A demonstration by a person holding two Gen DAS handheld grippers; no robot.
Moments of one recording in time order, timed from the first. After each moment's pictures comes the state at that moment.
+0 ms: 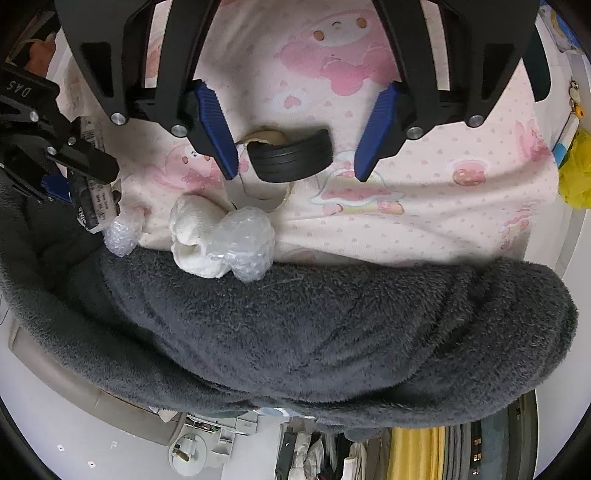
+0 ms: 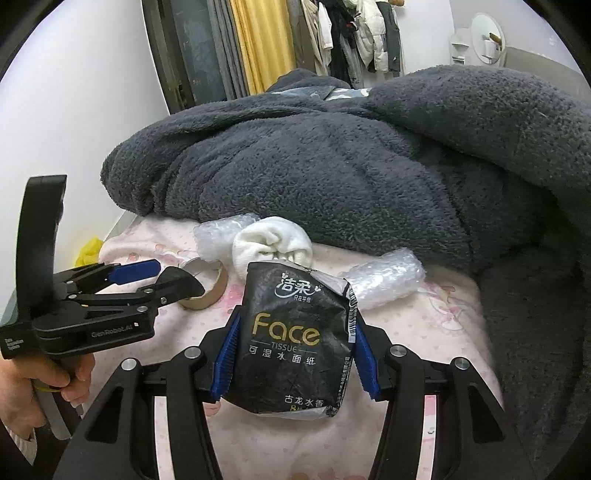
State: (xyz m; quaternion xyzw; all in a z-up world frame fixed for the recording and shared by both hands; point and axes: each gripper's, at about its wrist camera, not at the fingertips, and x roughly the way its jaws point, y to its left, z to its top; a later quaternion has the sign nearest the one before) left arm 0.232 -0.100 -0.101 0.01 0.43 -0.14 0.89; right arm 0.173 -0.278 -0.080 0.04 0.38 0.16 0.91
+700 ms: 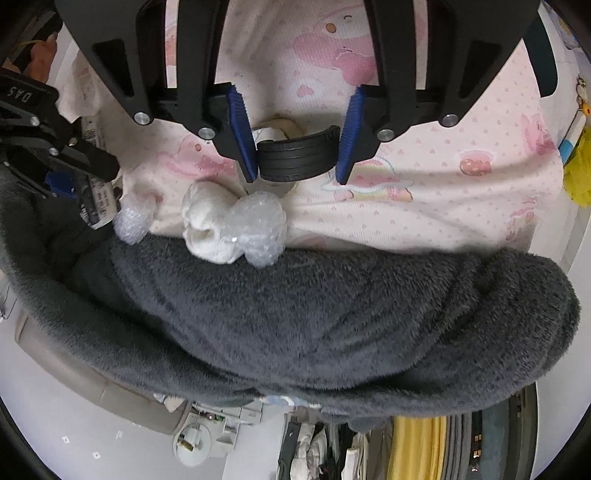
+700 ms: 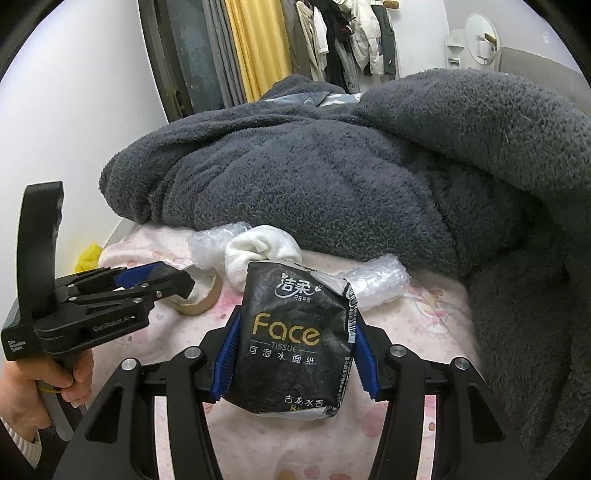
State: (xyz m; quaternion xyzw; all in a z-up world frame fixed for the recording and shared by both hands) left arm 0.228 -0.100 -0.090 -0.01 0.40 -0.15 0.90; right arm 0.170 -0.286 -0.074 0.05 0.38 0.15 0.91
